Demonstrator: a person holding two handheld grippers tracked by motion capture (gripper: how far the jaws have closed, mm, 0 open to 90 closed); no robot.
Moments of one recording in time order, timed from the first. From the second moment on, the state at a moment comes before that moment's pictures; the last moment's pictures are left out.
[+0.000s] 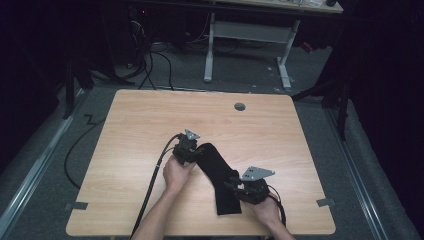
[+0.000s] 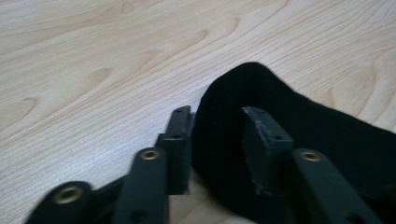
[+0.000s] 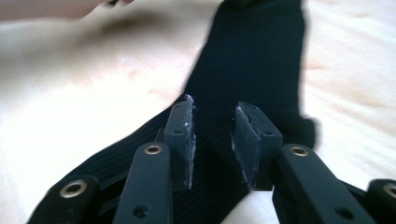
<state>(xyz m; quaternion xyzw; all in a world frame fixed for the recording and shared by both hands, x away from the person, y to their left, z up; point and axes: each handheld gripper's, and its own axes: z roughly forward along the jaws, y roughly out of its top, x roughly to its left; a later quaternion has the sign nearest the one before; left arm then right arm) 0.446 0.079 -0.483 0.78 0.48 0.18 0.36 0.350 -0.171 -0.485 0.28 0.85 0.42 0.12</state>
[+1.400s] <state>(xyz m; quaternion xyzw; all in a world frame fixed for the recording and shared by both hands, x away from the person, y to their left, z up) 0.452 0.089 -0.495 0.76 0.52 0.18 0.35 0.378 -0.172 -0.505 0.32 0.86 0.37 0.16</state>
